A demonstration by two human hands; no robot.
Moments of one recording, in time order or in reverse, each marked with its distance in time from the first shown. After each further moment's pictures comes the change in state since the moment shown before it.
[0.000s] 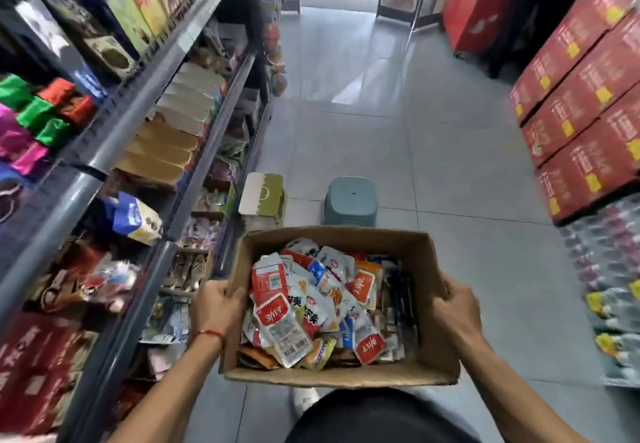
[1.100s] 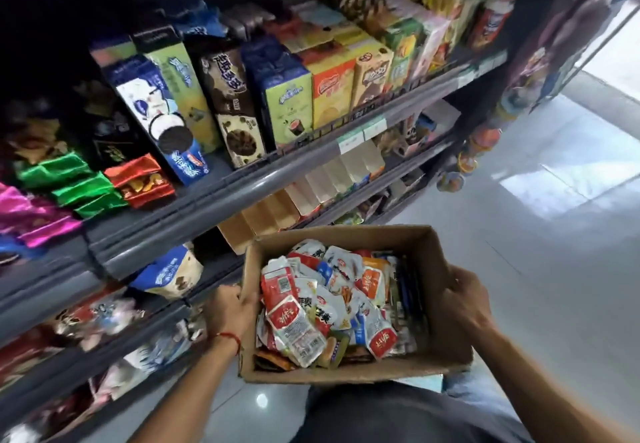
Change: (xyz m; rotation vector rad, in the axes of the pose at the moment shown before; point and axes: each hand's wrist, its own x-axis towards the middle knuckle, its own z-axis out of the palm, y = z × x) left_hand 0.384 0.129 0.000 -0.203 0.469 -0.598; right_hand 0.498 -0.460 0.264 -0.419 -0.571 -0.550
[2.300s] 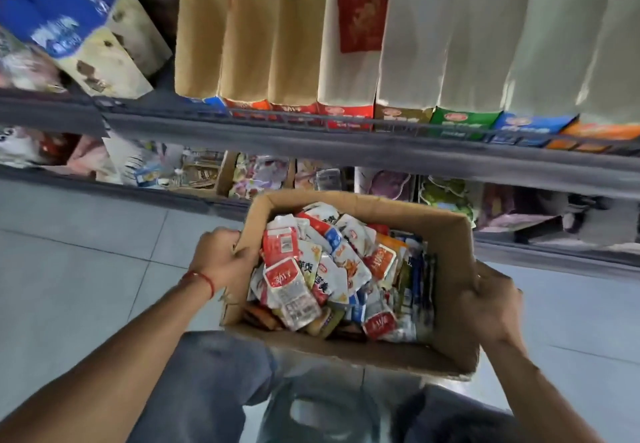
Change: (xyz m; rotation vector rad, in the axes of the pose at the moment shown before) left_hand 0.102 -0.062 0.366 0.095 0.160 -0.445; right_hand 0.438 0.144 0.255 -0.336 -0.516 -0.340
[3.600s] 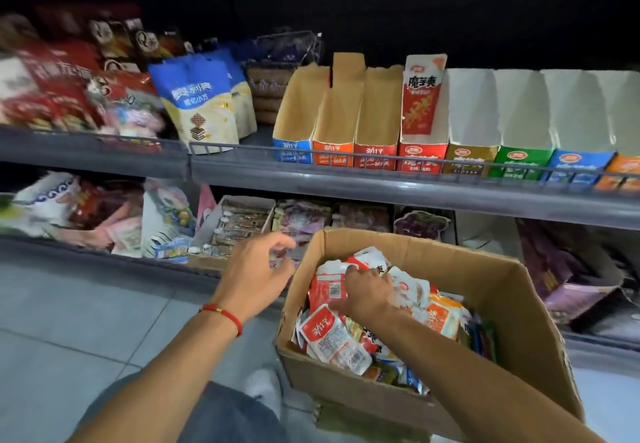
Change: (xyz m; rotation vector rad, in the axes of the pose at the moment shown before) left_hand -0.008 -0.046 -0.025 -0.249 0.429 0.419; right_hand -0.003 -0.141 0.246 -0.727 -0.013 -0.697
